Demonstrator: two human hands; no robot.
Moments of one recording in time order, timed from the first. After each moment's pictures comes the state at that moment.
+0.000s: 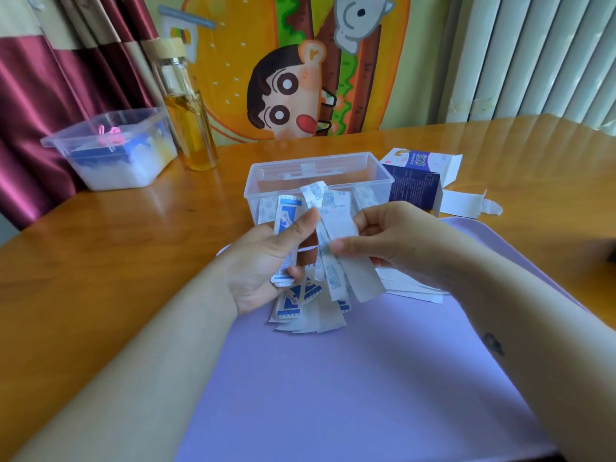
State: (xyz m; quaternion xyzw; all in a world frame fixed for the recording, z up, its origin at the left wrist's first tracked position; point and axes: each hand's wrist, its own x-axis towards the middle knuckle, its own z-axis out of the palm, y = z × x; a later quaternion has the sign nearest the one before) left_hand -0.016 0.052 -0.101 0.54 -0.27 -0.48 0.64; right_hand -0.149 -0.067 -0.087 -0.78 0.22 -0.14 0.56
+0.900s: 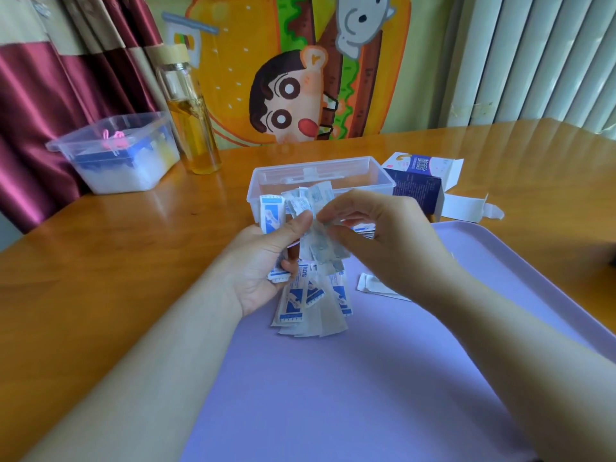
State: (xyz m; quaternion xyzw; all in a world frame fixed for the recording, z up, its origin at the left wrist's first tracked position) left_hand -0.023 0.052 -0.094 0.55 -0.19 -0.41 0.71; right_hand -0.142 -0.050 -0.090 -0.87 0.10 -0.36 0.32
